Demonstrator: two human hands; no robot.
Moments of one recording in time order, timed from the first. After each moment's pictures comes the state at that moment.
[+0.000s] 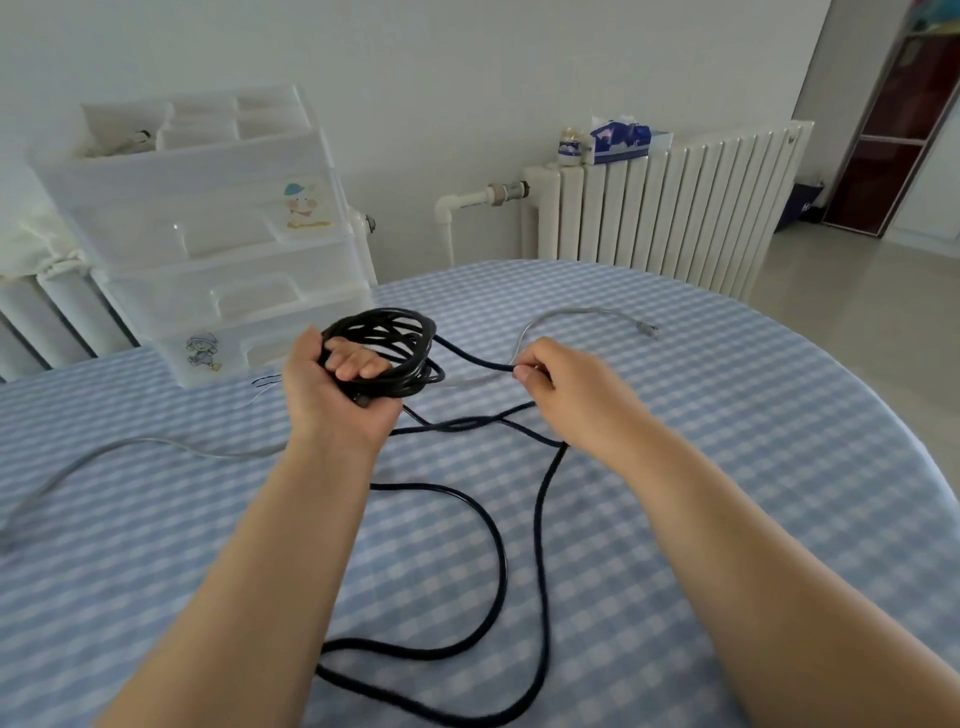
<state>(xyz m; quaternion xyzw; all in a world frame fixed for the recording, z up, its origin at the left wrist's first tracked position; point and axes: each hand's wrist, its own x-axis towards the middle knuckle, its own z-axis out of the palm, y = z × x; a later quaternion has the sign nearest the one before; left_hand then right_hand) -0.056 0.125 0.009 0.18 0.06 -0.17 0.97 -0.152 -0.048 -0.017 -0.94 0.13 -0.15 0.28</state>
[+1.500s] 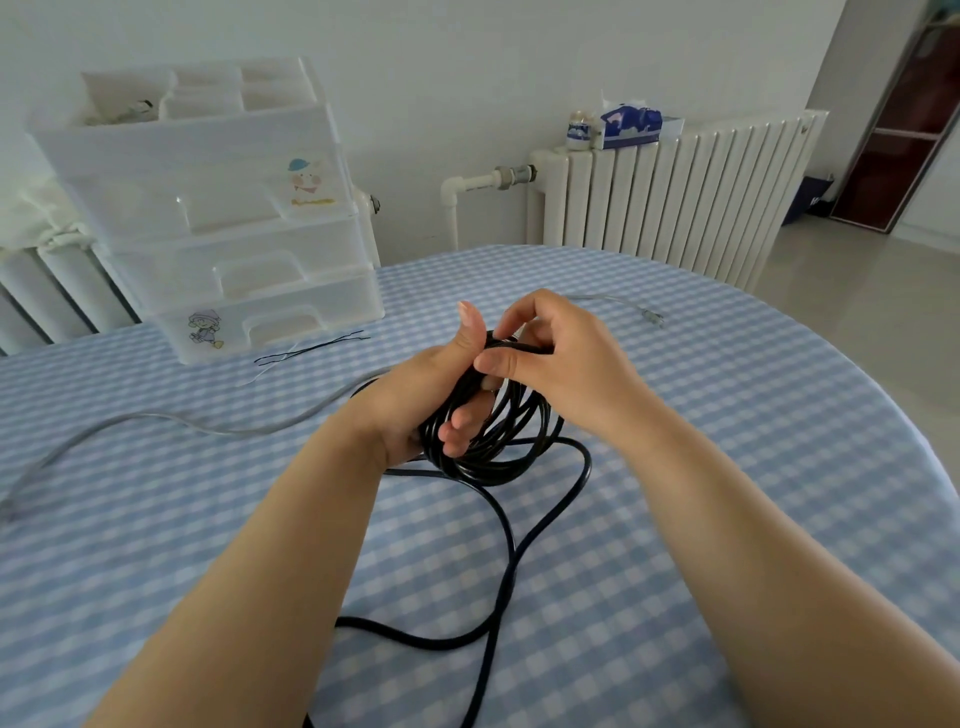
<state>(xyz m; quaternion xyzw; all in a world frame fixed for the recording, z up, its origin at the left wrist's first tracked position) -0.089 0.113 0.008 0.67 -0.33 -0.37 0.56 -0.164 -0.023 0.010 -0.85 0.04 -0.21 0.47</state>
